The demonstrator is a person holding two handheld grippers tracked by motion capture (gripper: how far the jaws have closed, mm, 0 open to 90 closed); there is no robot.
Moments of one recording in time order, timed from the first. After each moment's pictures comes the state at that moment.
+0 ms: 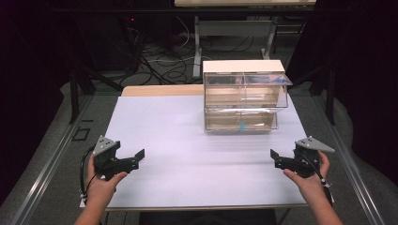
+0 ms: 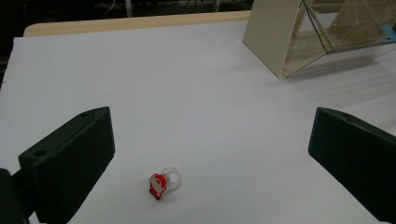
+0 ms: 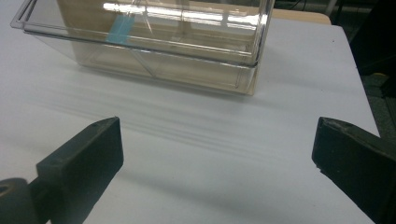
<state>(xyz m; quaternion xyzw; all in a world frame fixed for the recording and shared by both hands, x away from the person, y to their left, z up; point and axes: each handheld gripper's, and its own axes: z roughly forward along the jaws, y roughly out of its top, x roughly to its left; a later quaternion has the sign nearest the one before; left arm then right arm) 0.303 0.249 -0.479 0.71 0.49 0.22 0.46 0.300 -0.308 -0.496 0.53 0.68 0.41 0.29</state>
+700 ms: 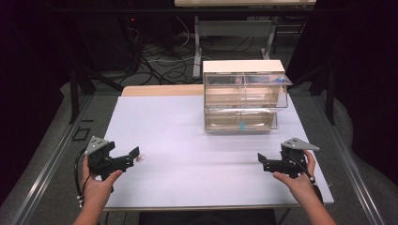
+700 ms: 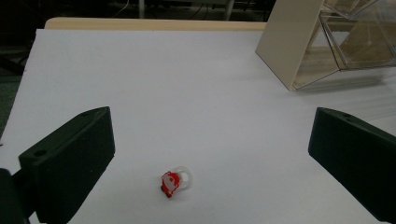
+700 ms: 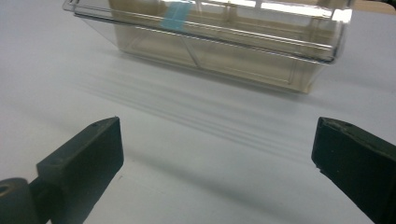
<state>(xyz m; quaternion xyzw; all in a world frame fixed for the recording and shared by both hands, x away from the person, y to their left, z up) 0.301 0.265 -0.478 0.68 0.52 0.22 0.46 0.306 -0.276 -0.502 0.50 0.72 0.42 0.25</state>
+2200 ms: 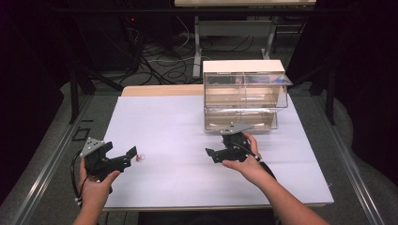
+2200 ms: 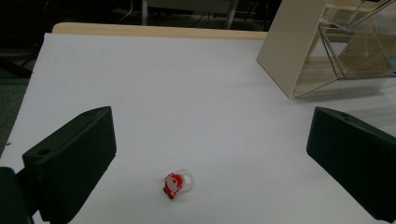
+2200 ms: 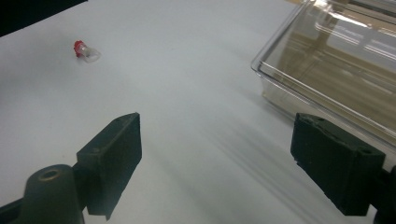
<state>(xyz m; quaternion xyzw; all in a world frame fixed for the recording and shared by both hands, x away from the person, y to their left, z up) 0.297 0.268 -0.478 0.67 0.53 0.23 0.48 0.353 -0.131 -0.480 0.36 0.81 0.43 0.15</state>
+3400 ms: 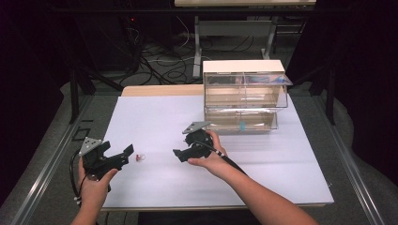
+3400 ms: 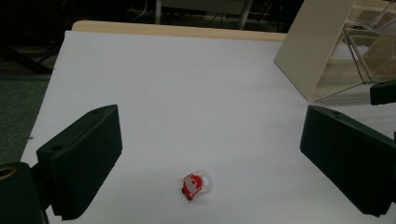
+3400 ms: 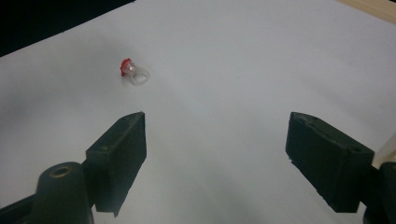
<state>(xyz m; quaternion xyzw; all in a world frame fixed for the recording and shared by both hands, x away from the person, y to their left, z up) 0.302 0.276 -0.483 0.65 0.54 0.24 0.47 0.371 -0.034 -0.487 0.31 0.84 0.42 0.11</state>
